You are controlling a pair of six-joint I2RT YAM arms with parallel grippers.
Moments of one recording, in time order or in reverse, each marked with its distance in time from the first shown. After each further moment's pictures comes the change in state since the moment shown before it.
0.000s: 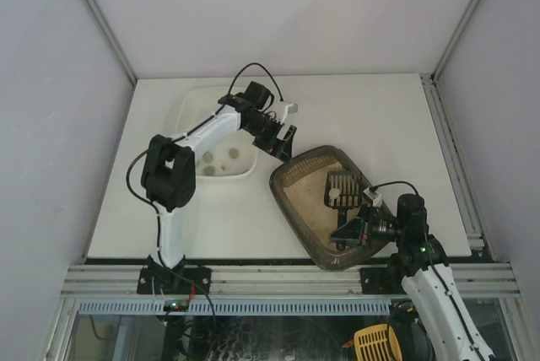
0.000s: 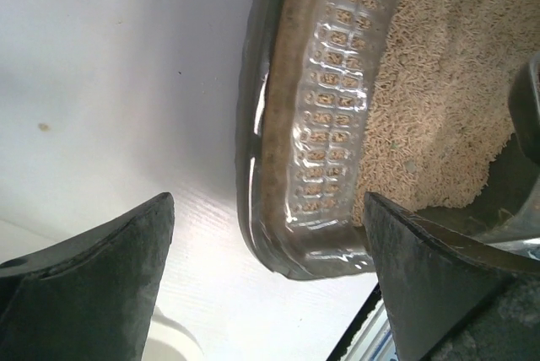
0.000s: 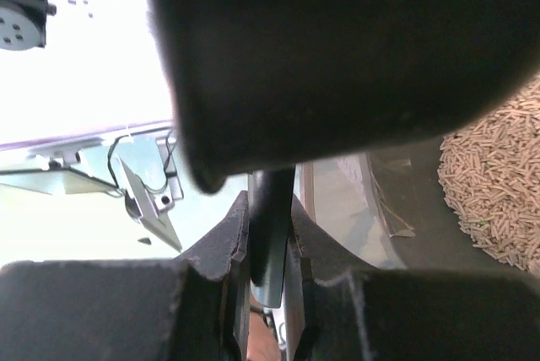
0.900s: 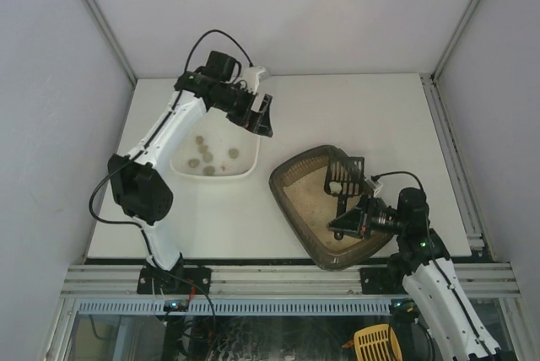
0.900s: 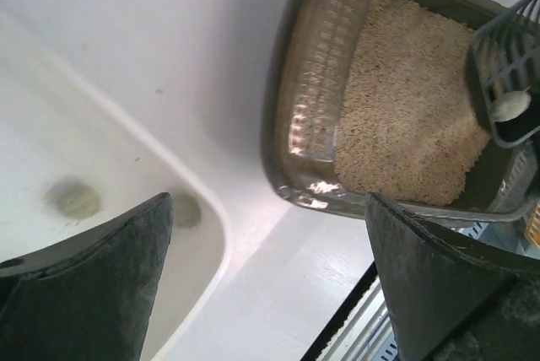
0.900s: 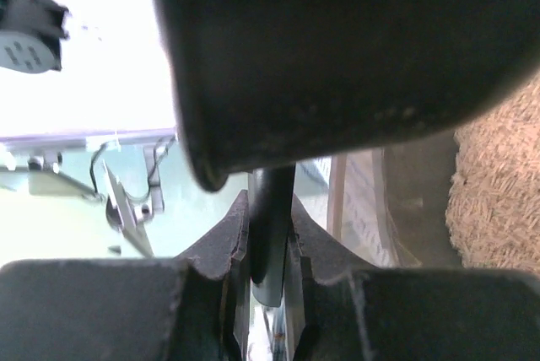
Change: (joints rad) left arm 0.097 -0.205 0.150 -0.175 -0.047 0.019; right arm 0.023 0.052 0.020 0.169 0.066 0.025
